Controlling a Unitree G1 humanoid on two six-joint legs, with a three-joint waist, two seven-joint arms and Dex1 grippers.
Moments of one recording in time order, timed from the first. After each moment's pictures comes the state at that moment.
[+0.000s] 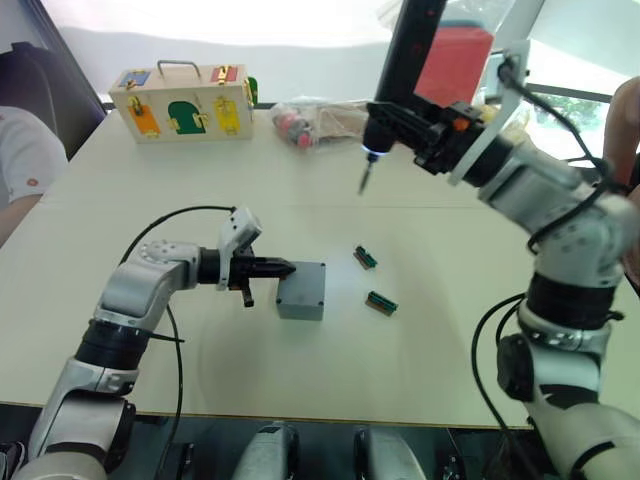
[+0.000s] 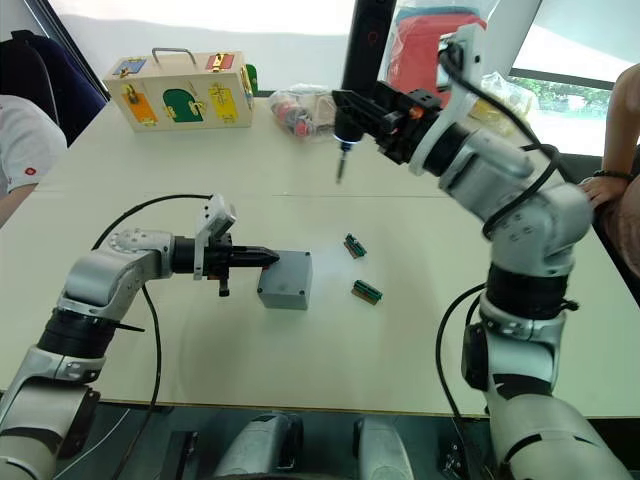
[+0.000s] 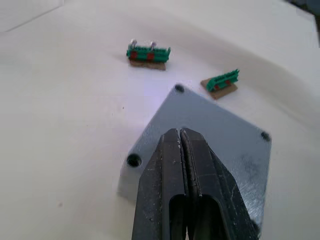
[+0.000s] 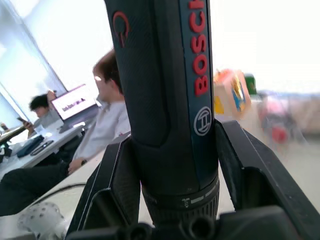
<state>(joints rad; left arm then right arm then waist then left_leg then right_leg) -0.61 0.63 -0.12 -0.03 -0.46 0.72 -1.13 -0.94 -0.54 -0.29 -0.12 0.88 1.21 0.30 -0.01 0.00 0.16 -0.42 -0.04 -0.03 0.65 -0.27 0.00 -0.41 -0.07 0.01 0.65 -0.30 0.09</state>
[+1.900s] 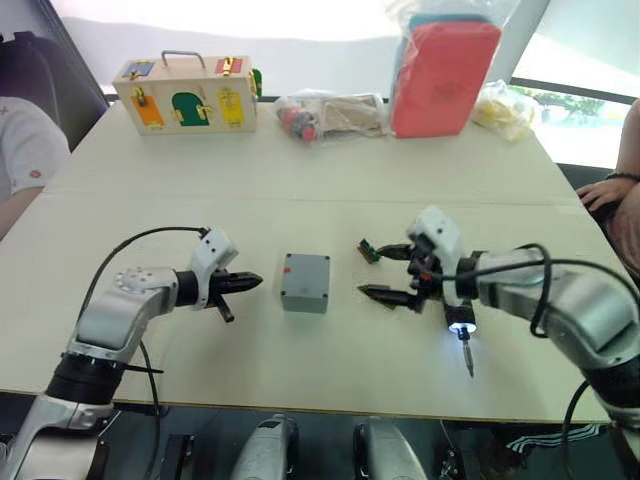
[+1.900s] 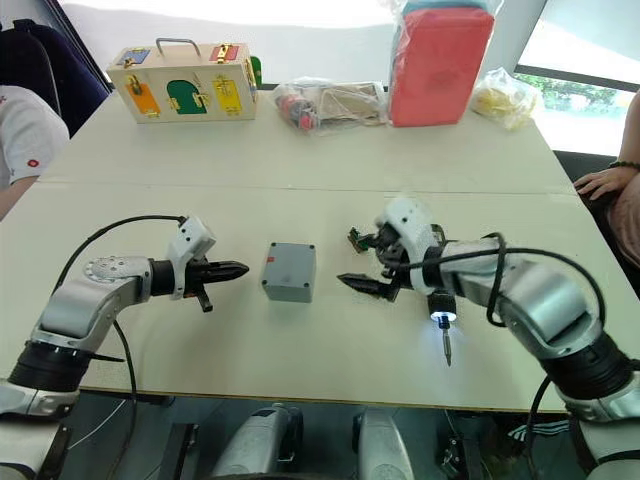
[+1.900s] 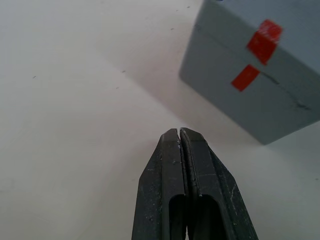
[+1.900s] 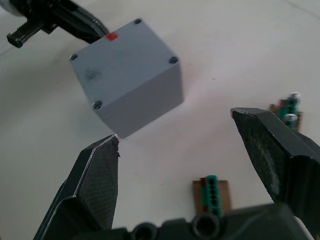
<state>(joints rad) -0.40 0.70 -0.10 -0.07 -0.36 0.65 -0.93 -0.48 -0.86 0.29 -0.45 0.63 0.79 0.61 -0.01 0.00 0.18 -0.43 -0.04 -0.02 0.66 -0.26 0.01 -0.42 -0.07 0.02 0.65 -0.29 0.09</state>
